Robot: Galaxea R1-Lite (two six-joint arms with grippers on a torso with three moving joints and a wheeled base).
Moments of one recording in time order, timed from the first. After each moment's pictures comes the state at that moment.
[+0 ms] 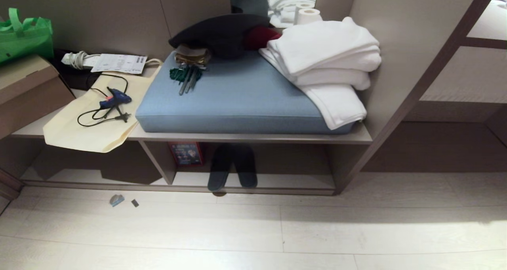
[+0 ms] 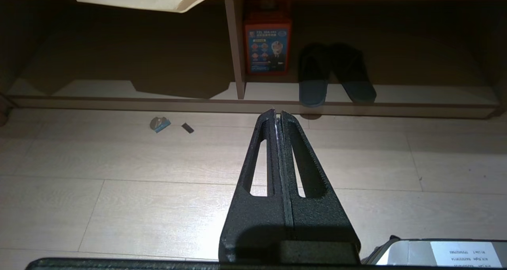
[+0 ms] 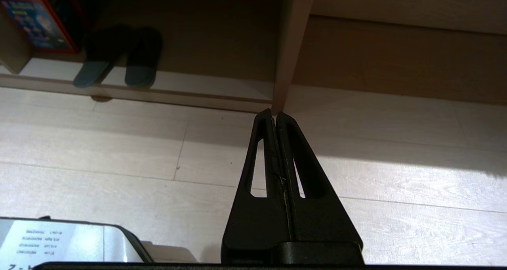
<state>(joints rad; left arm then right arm) 0.01 0.00 0.00 -0.02 0.00 0.00 0.01 0.00 0.00 0.00 0.00 -0.03</state>
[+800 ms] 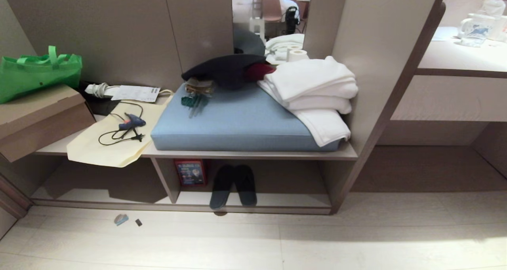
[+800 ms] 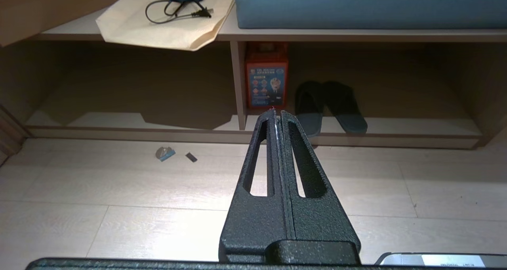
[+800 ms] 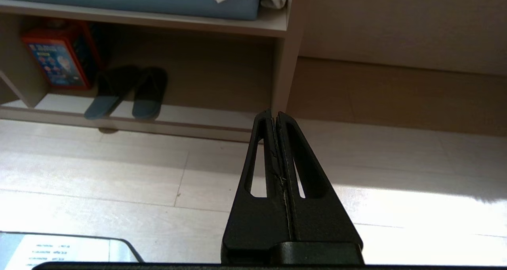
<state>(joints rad) 0.01 0.00 0.00 -0.02 0.00 0.00 0.01 0.00 0.00 0.00 0.00 -0.03</state>
